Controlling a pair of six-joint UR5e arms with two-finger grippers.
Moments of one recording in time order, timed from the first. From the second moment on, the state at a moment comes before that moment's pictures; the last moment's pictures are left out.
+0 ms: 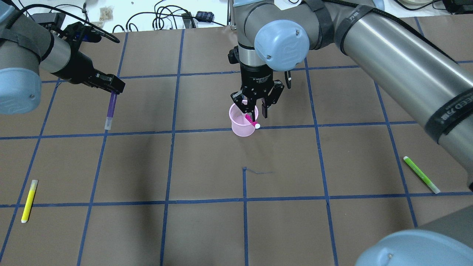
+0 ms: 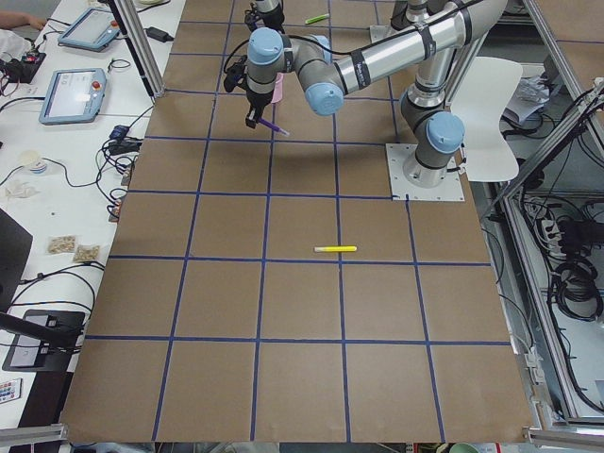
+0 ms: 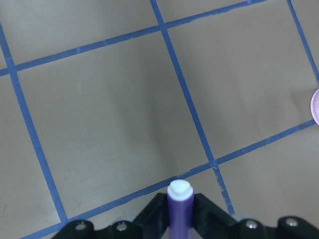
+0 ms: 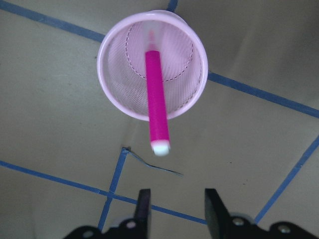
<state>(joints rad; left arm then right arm) -1.27 -1.69 -1.78 -1.14 1.31 0.61 1.89 -1.13 1.34 -1.48 -1.51 -0.03</state>
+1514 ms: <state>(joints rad) -1.72 -1.76 -1.84 -0.48 1.22 -0.05 1.56 -1.52 1.54 -1.60 -1.52 -0.23</state>
